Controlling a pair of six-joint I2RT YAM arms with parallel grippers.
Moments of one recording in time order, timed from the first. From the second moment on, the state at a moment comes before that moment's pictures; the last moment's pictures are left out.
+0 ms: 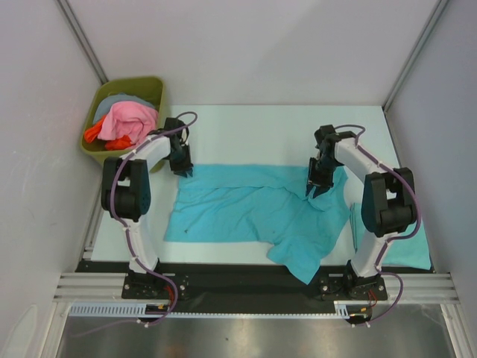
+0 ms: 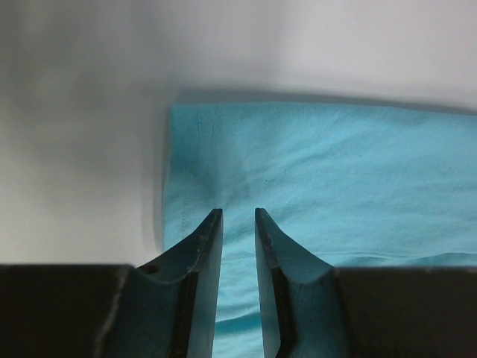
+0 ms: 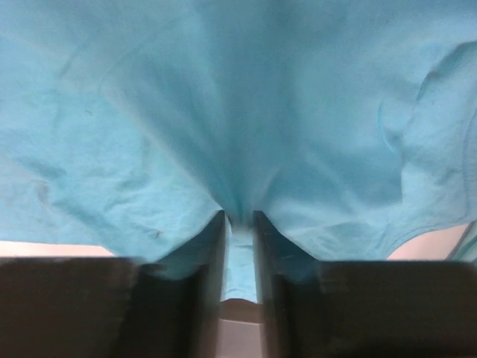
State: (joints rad) left arm -0.12 1.99 1.44 -0.69 0.06 -0.29; right arm 0.21 1.81 1.37 -1.01 -0.15 0.42
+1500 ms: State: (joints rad) left arm -0.12 2.18 1.69 -0.80 0.04 -0.29; right arm -0.24 2.17 1.63 -0.65 -0.26 0.47
